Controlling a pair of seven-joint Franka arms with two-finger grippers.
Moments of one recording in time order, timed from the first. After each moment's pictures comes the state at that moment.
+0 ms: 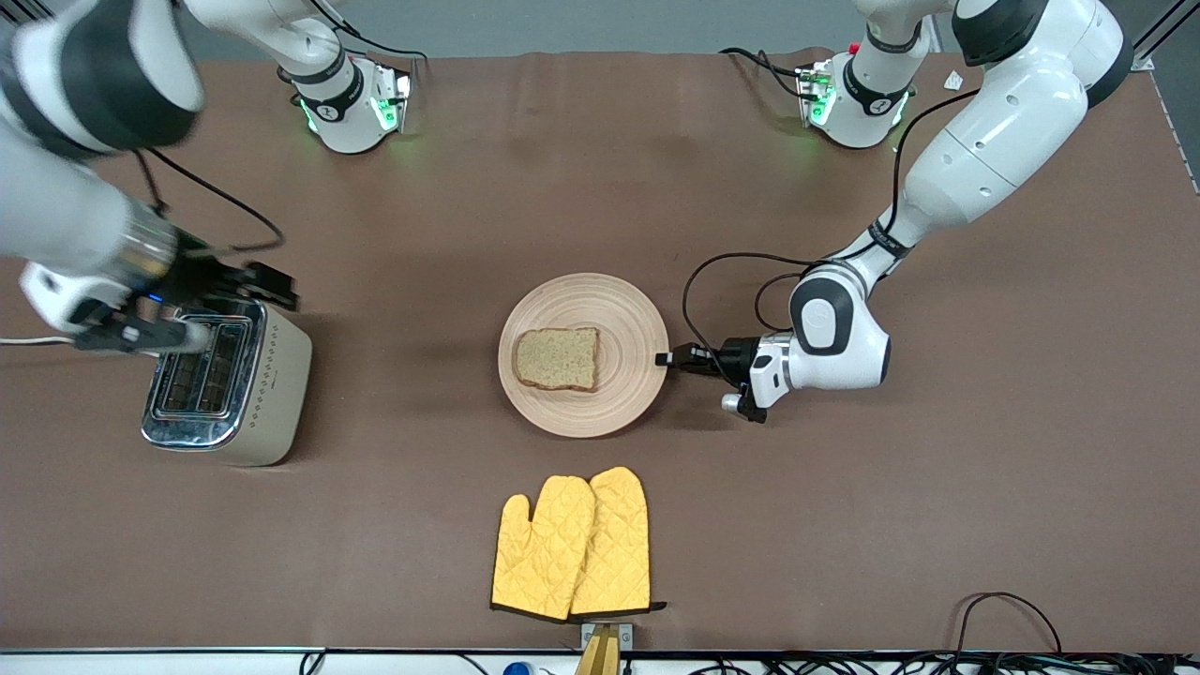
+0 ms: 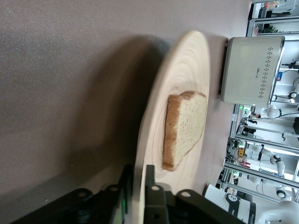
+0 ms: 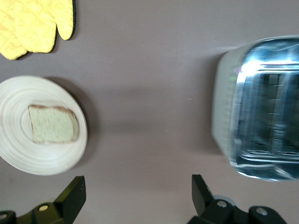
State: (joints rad) left arm 0.14 0.87 -0.63 -1.81 -0.99 2.42 0.62; right arm 0.33 0.19 -0.16 -1.59 0.17 1.70 0.18
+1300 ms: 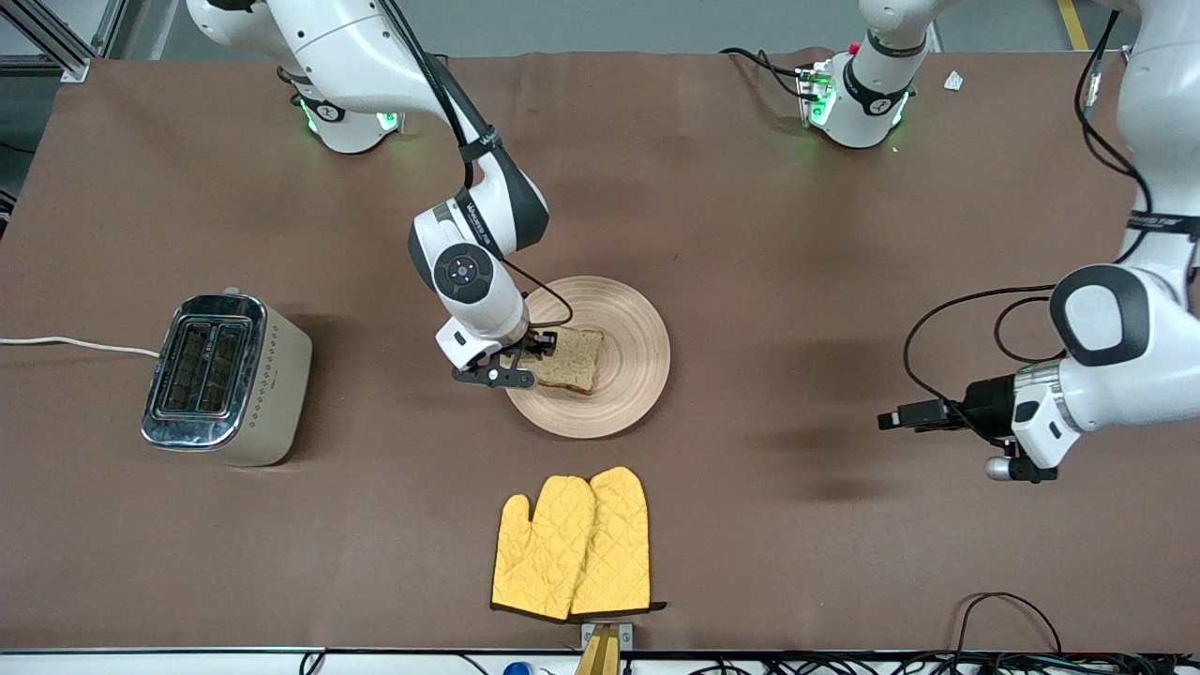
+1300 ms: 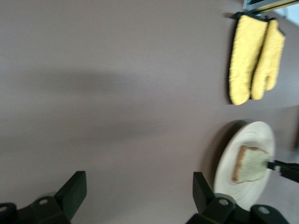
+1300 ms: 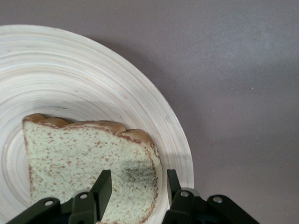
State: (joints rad) left arm 0.54 0.61 -0.64 -1.59 -0.20 2.07 0.06; right arm 0.75 0.59 -0.16 -1.74 0.22 2.31 0.59
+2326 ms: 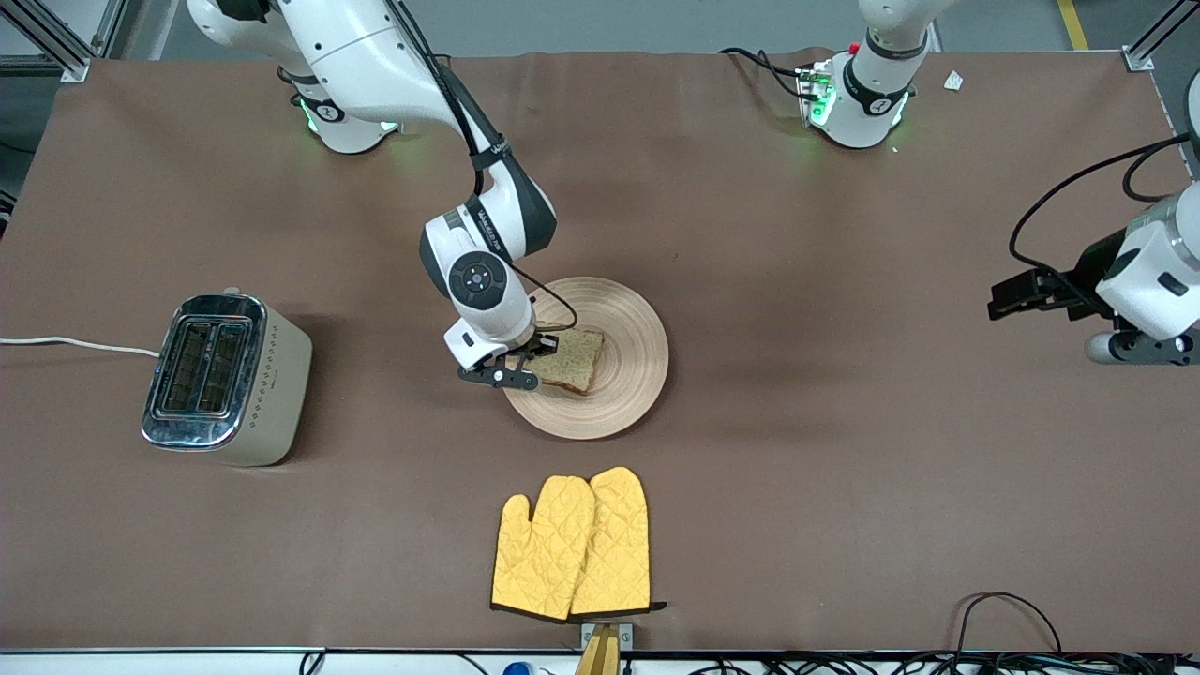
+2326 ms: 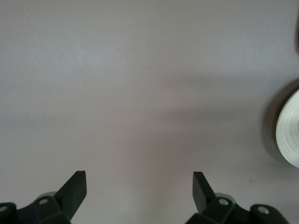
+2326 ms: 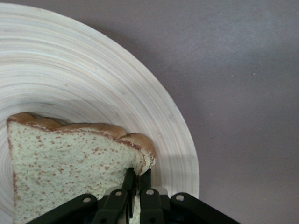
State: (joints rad) left arm 0.52 0.25 -0.70 -1.42 0.12 1.53 -0.14; right arm 0.77 0.63 -0.18 -1.70 0.22 2.24 0.64
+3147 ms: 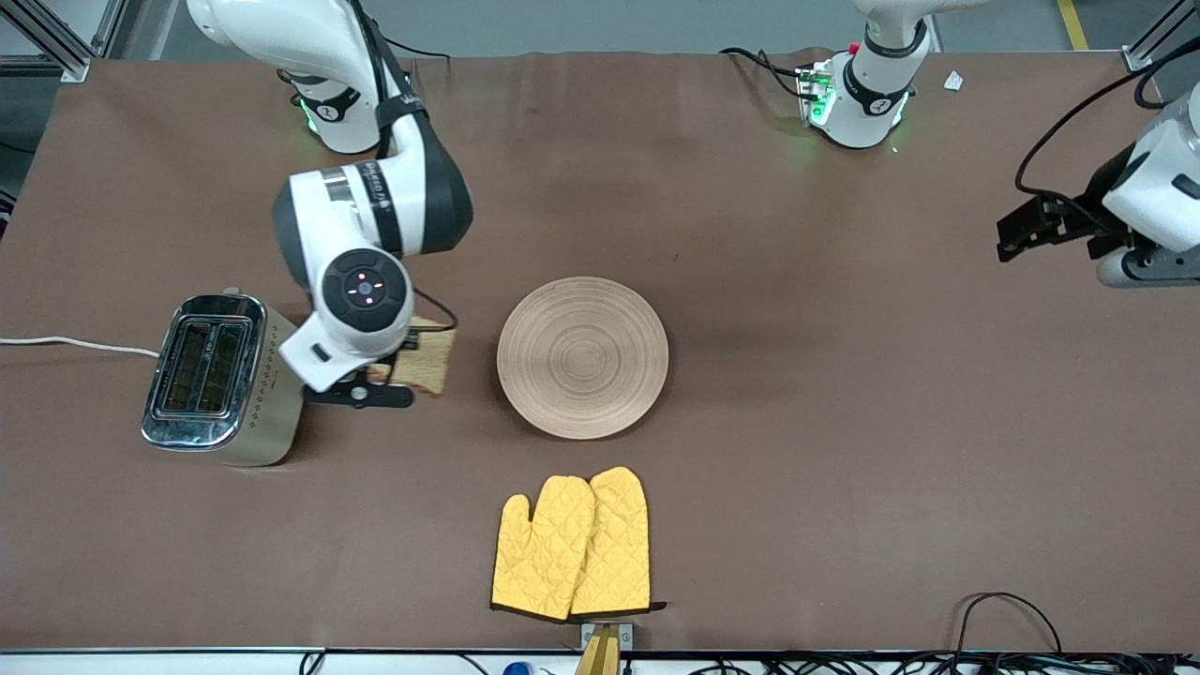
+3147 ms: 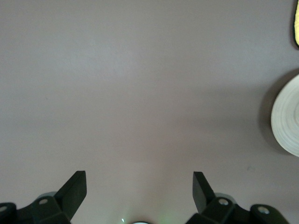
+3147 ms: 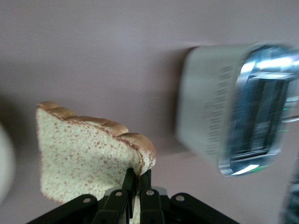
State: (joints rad) left arm 0.06 0.07 -0.21 -1.43 0.04 1.43 -0.14; right arm 0.77 0.55 -0.47 -1.33 -0.13 1.51 0.29
